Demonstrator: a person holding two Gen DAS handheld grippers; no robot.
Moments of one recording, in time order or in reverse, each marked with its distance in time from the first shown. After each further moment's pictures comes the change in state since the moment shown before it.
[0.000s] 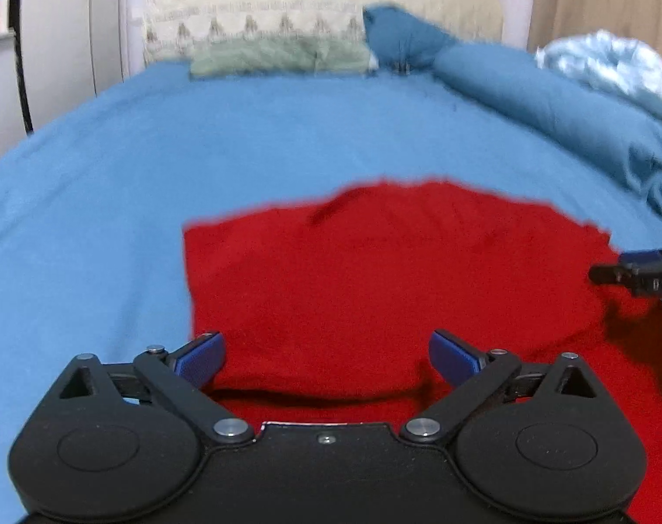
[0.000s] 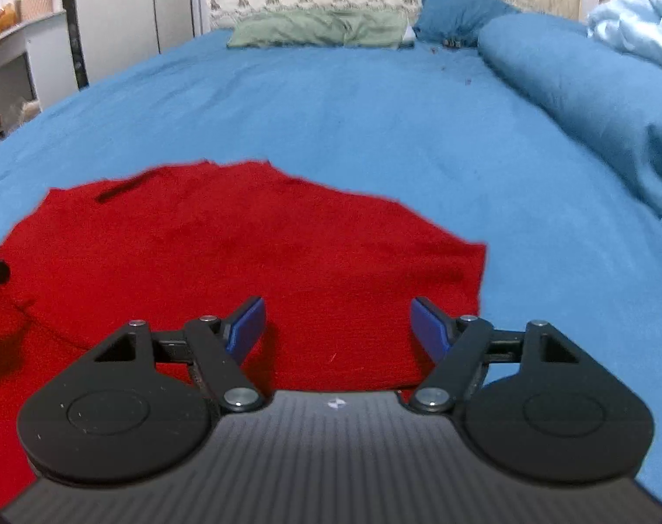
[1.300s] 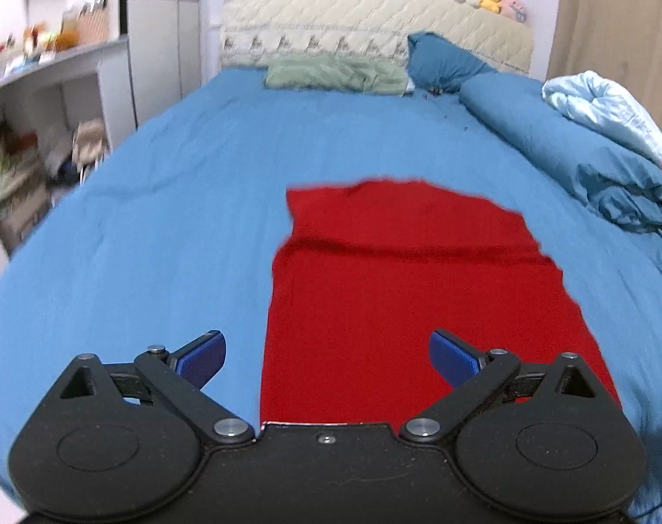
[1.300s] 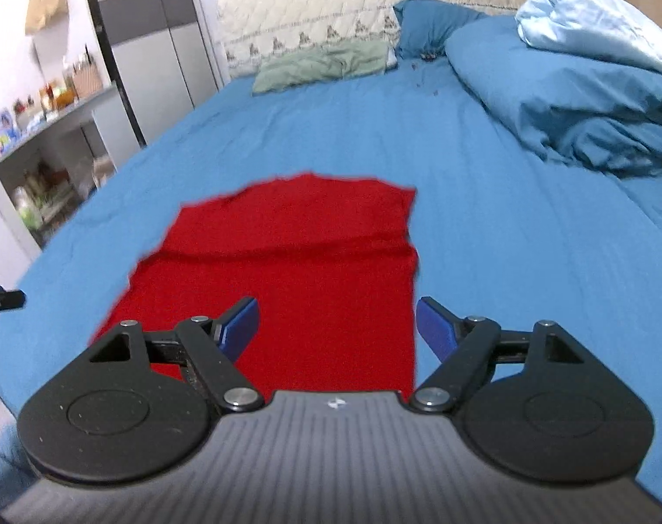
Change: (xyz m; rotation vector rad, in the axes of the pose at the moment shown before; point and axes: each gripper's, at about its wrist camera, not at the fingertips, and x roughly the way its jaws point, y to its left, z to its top) left arm -0.308 -0.020 -0.099 -0.113 -0.002 0.106; right arm -0.310 -0.047 -0.085 0.147 -0.034 0.116
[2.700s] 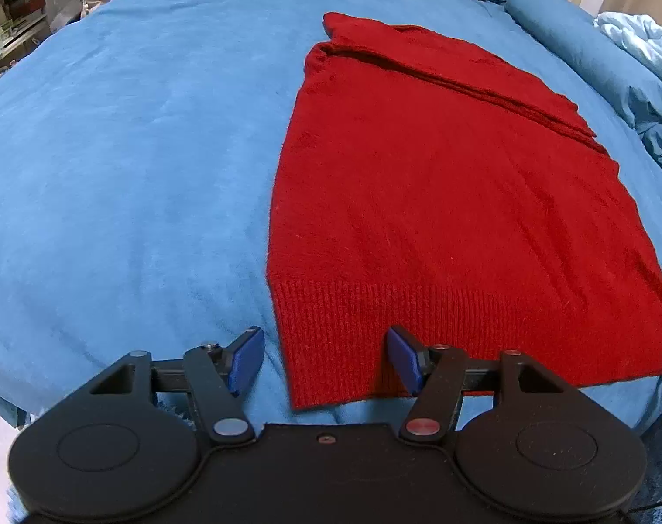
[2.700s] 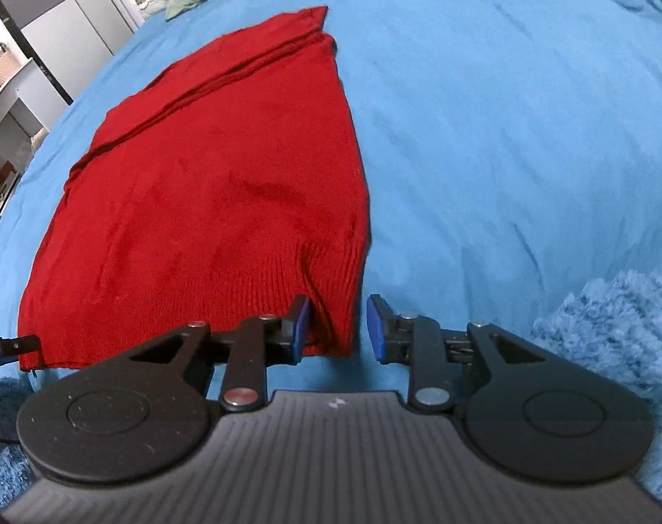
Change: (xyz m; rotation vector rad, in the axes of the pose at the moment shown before) left arm 0.081 0.029 -0.095 -0.103 0.284 0.005; right arm 0.031 -0.026 -0.153 0.277 0.247 -0.073
